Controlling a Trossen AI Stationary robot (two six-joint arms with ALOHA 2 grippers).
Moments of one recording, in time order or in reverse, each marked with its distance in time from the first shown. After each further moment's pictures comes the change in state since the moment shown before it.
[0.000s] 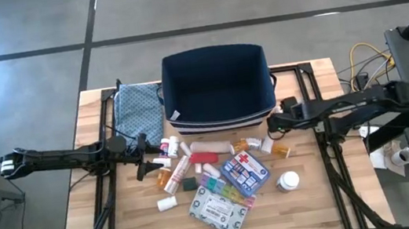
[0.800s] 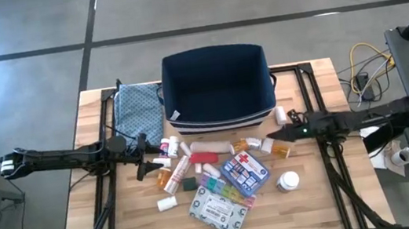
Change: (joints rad) left arm 0.000 0.000 0.000 0.000 0.000 0.000; right arm 0.160 -0.799 -0.554 0.875 -0.382 0.049
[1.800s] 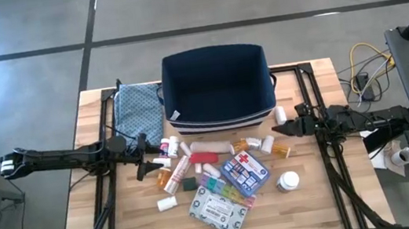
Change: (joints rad) left arm 0.000 0.000 0.000 0.000 0.000 0.000; right arm 0.000 -0.358 -0.005 0.079 -0.027 -0.118
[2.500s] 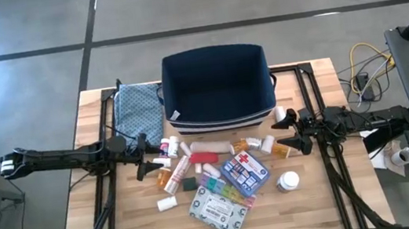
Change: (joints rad) left arm 0.000 0.000 0.000 0.000 0.000 0.000; right arm 0.000 0.000 0.000 -0.073 -0.084 -0.753
